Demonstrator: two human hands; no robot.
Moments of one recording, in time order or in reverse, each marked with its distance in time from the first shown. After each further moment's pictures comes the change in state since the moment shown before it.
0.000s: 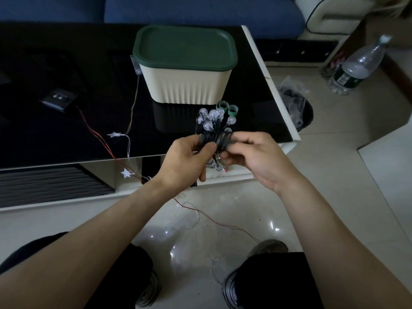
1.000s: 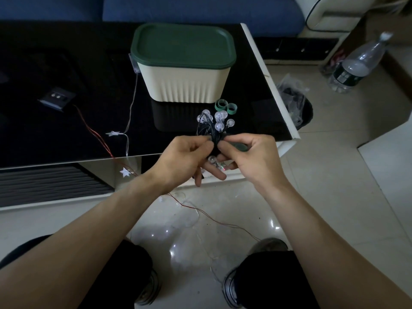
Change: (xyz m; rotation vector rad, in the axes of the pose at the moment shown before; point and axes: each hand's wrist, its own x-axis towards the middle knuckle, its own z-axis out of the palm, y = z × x) left_hand -0.002 0.010 -0.009 -0.161 -0.263 -0.039; right_hand -0.009 0.008 0.014 -0.097 0.234 -0.139
